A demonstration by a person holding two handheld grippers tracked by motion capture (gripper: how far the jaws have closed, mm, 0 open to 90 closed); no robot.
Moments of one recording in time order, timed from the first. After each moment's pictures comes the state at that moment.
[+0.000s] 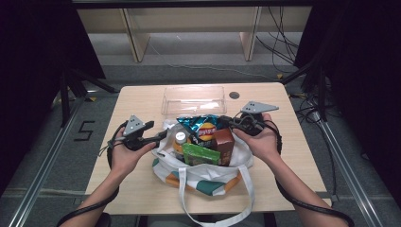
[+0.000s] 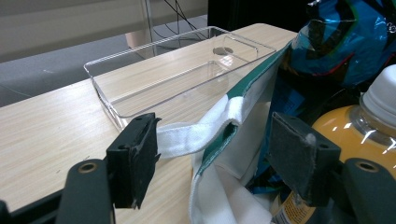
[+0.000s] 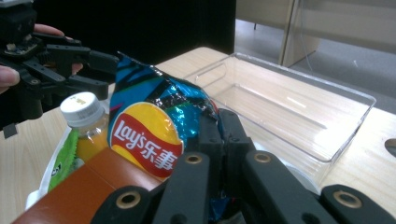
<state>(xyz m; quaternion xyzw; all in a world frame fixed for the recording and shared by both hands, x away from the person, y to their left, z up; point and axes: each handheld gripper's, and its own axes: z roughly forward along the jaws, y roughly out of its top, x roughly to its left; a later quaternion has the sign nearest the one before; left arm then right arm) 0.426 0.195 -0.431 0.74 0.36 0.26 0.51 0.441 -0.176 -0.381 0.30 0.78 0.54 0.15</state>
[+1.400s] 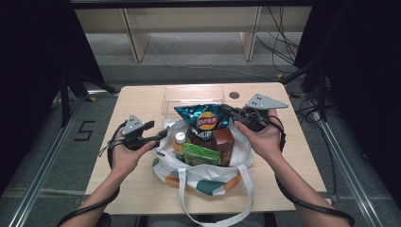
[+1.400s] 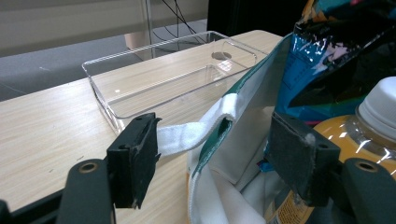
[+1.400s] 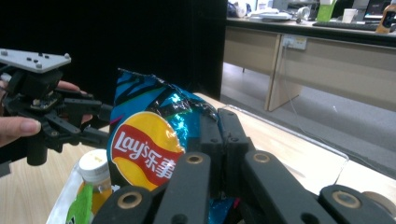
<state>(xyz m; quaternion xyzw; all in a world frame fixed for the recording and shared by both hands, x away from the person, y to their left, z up) 0.425 0.196 -0.431 0.73 0.37 0.25 0.52 0.426 -0.174 -0.345 0.29 0.73 0.58 0.20</state>
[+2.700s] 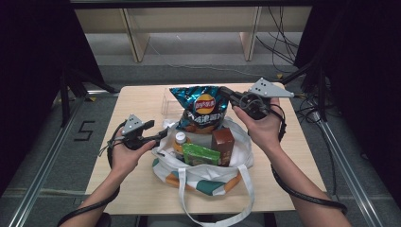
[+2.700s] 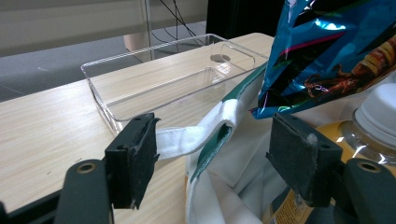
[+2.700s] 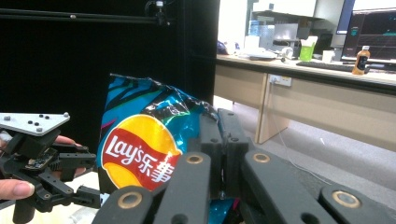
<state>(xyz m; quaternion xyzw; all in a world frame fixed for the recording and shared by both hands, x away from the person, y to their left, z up) 0.426 0.196 -0.429 0.73 0.37 0.24 0.53 0.430 -0.166 -0.306 0.27 0.69 0.63 0.24</state>
